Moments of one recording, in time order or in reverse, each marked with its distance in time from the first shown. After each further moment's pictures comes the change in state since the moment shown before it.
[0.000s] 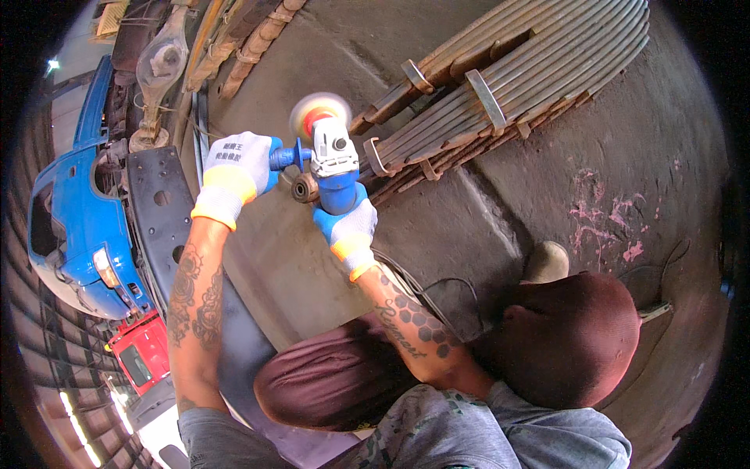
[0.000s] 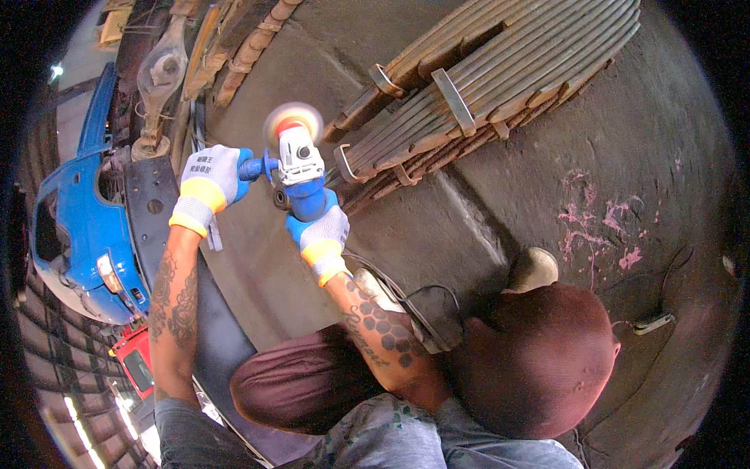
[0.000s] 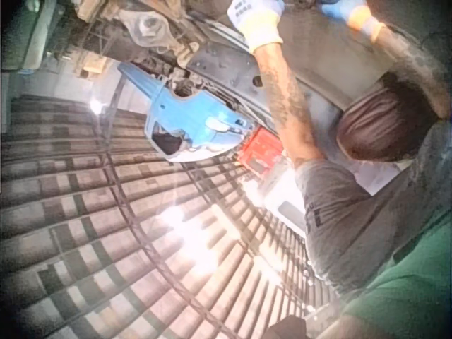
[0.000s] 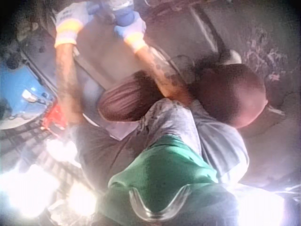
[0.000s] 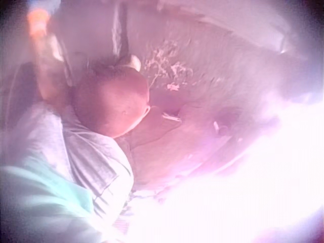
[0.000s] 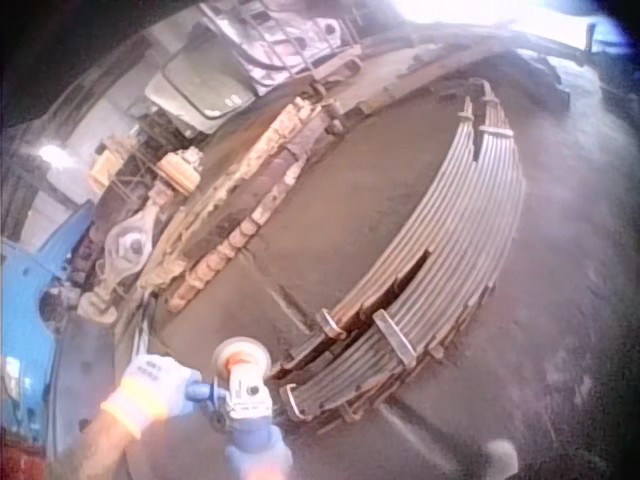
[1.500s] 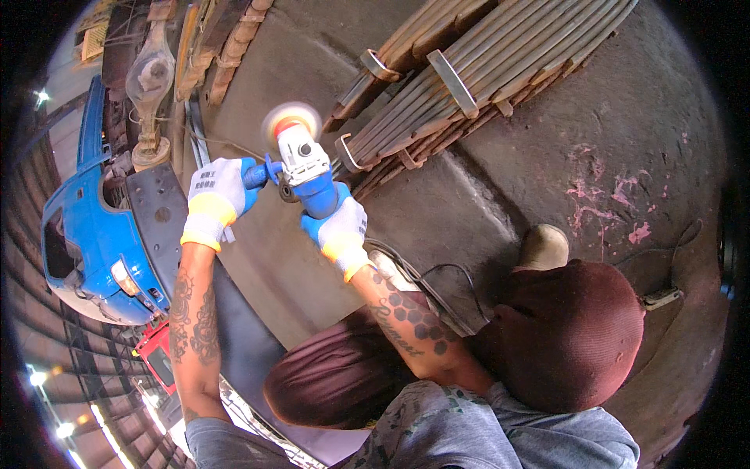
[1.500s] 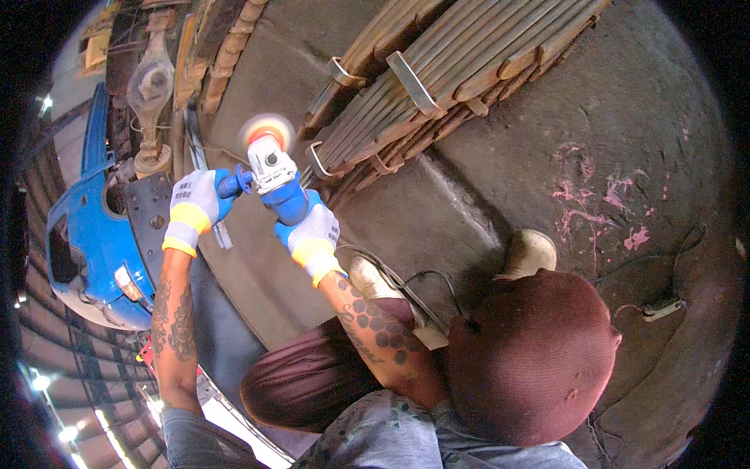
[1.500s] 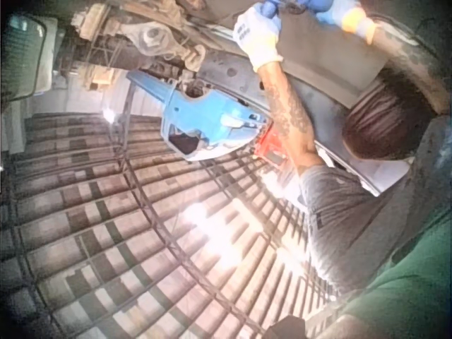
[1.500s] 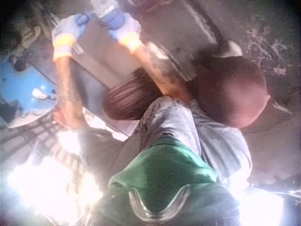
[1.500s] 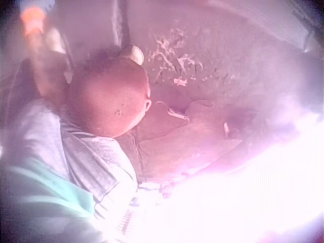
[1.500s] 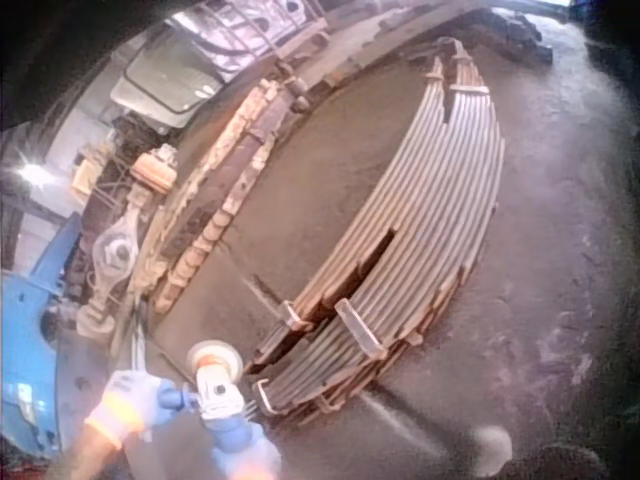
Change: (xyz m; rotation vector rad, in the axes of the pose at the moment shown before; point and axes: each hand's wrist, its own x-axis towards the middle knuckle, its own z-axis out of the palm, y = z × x) left_hand 0.004 0.013 -0.001 -0.054 -0.056 -0.045; right_hand 0.007 -0.021 -0.048 0.009 -0.196 0.117
